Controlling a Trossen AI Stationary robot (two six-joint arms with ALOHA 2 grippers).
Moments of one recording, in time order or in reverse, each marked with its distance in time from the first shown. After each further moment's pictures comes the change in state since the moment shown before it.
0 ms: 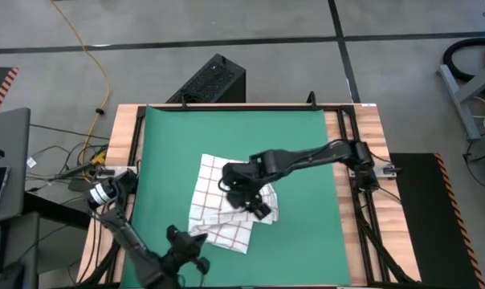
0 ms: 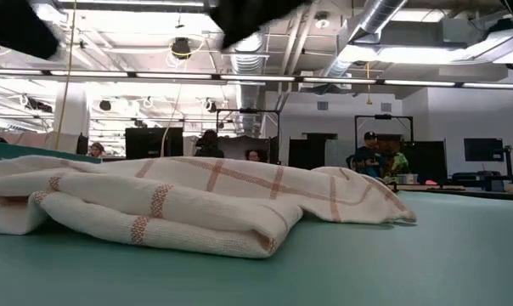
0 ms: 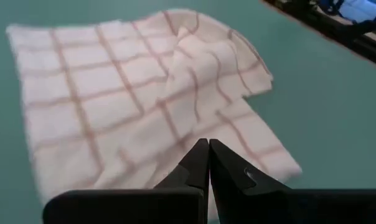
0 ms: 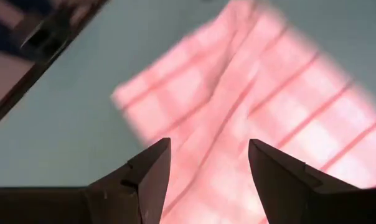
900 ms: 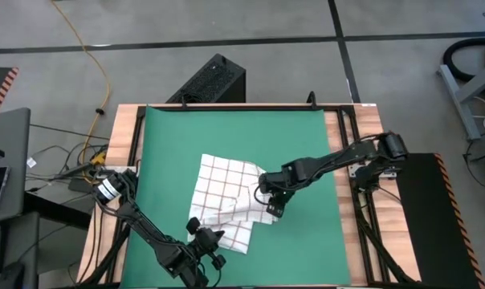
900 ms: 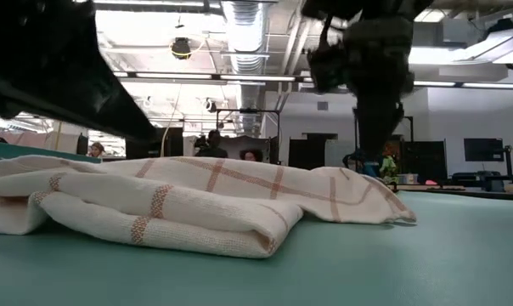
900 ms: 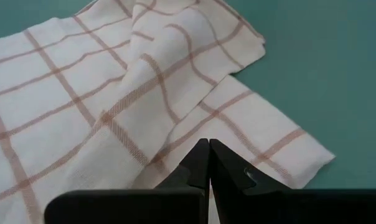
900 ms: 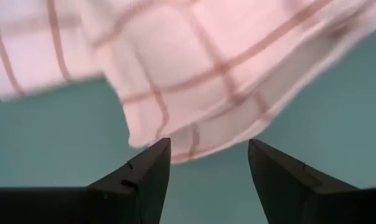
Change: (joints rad) left arm 0.131 0.001 -0.193 0.581 0.047 0.628; right arm 0.018 -0.331 -0.721 0.222 0.237 1.103
